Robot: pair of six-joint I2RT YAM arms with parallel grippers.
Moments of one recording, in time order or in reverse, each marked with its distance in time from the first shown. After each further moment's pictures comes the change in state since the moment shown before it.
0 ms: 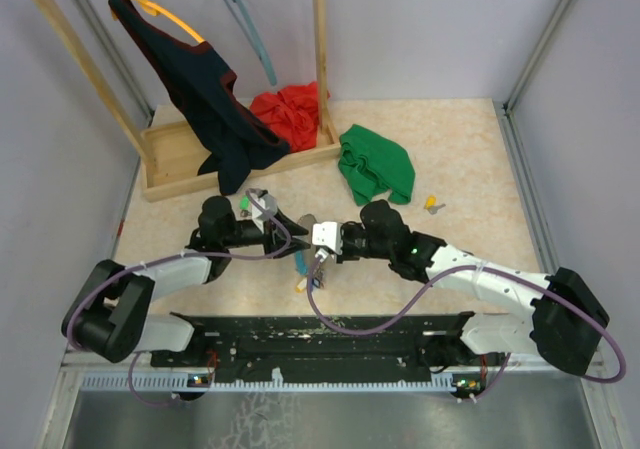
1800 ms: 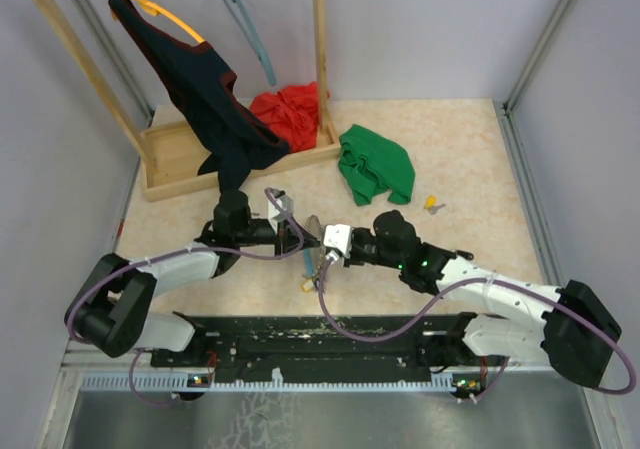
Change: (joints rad) left arm -0.090 0.041 0.109 -0.203 -0.035 0.114; right arm 0.002 -0.102 -0.127 0.125 0.040 0.098
